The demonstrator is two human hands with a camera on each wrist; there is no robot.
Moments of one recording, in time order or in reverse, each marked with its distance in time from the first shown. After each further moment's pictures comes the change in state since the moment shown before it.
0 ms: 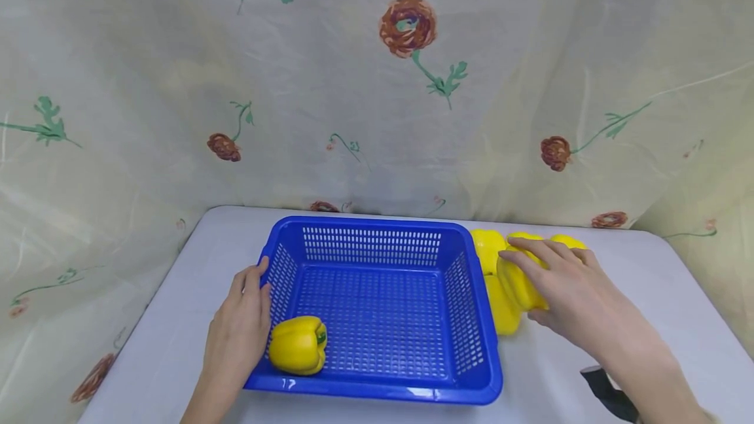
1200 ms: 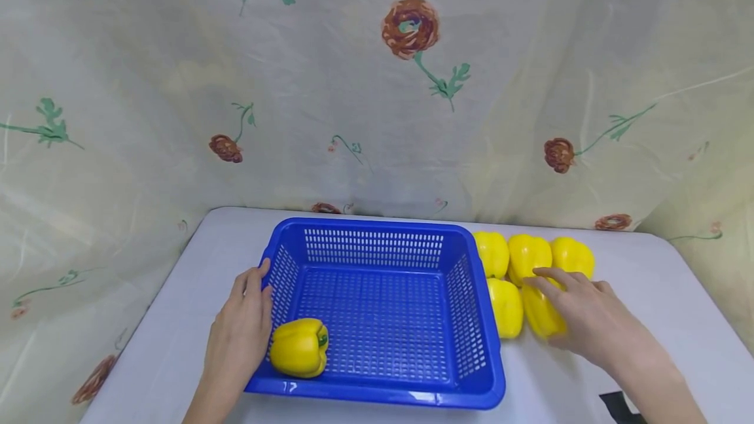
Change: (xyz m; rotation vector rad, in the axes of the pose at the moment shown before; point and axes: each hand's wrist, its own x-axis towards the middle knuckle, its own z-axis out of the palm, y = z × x) left_hand 0.001 0.000 -0.001 0.007 -0.032 -0.029; right_hand -0.013 0.040 0.054 0.028 -0.196 0.158
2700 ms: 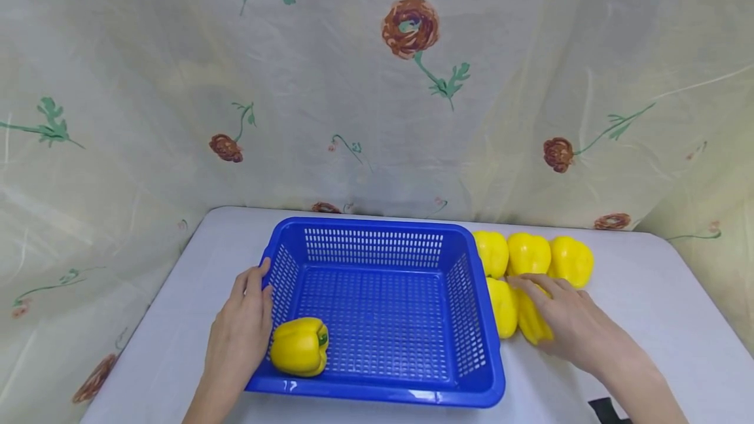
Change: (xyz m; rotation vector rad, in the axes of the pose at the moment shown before) left_hand 0.000 -0.001 0.000 -0.016 0.003 0.009; right_hand 0.001 -0.009 0.019 0.052 0.037 -0.079
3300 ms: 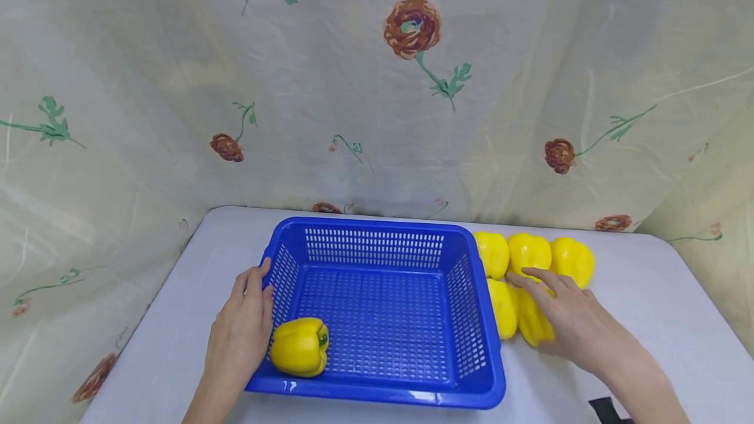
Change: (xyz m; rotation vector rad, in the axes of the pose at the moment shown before) left_hand 0.000 0.000 0.000 -0.001 -0.004 -0.009; right_hand 0.000 -0.003 -0.006 0.033 -0.054 0.068
